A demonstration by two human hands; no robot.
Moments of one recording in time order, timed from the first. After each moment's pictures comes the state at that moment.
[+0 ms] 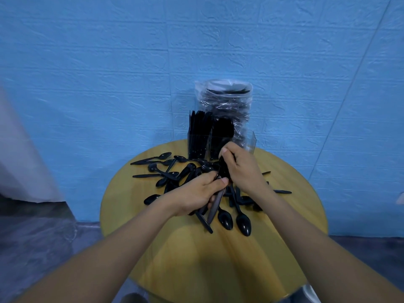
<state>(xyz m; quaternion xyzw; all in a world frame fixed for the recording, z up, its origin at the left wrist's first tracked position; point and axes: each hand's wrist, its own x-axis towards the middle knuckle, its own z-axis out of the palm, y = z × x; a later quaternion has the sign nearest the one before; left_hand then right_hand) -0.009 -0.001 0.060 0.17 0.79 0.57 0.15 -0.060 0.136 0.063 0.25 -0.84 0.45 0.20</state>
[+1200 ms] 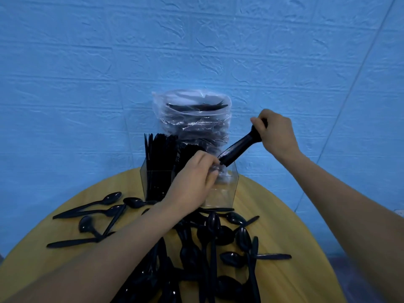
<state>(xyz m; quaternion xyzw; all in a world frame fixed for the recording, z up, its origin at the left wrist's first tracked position) -0.211 0.055 0.050 0.25 0.89 0.30 -0.24 -0.281 0.258 0.122 0.07 -0.90 0.30 0.32</state>
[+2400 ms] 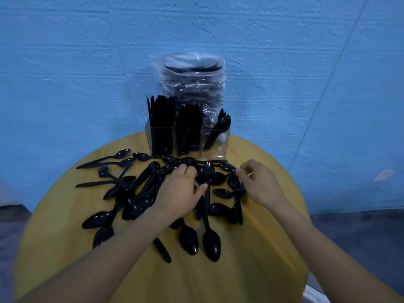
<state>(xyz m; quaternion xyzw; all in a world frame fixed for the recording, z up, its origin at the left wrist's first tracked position) -0.105 0.044 -0.009 0.13 0.97 0.16 -0.10 -0.115 0.243 0.003 0.01 -0.93 0.34 0.10</state>
